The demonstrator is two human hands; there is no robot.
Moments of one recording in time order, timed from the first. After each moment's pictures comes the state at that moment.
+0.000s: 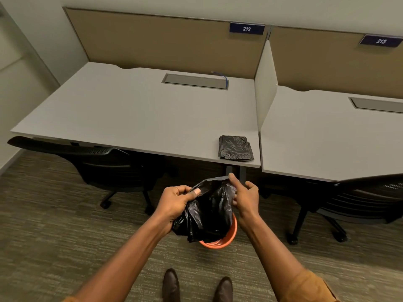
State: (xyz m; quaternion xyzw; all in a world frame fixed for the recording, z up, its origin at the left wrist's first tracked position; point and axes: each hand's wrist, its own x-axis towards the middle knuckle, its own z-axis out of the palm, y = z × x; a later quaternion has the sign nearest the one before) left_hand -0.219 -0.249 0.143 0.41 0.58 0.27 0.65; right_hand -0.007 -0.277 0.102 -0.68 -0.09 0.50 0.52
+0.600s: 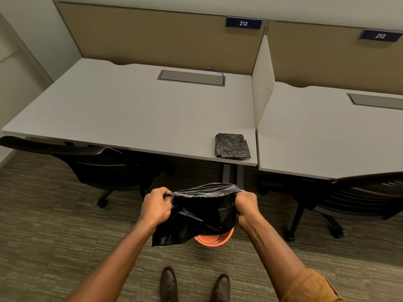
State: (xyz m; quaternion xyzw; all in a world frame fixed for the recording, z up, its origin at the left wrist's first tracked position) left_hand -0.246 -0.226 0.100 0.61 0.70 0.12 0.35; right_hand 0.005 -0.274 0.079 -0.72 -0.02 0.50 0.48
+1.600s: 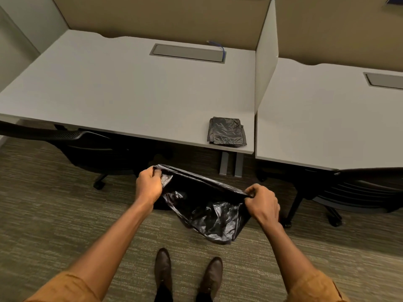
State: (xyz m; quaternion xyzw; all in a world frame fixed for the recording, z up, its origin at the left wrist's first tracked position) left_hand -0.194 -0.193 0.057 0.46 0.73 0.27 0.42; right_hand 0.113 -0.303 0.030 -0.88 -0.41 0.23 0.11
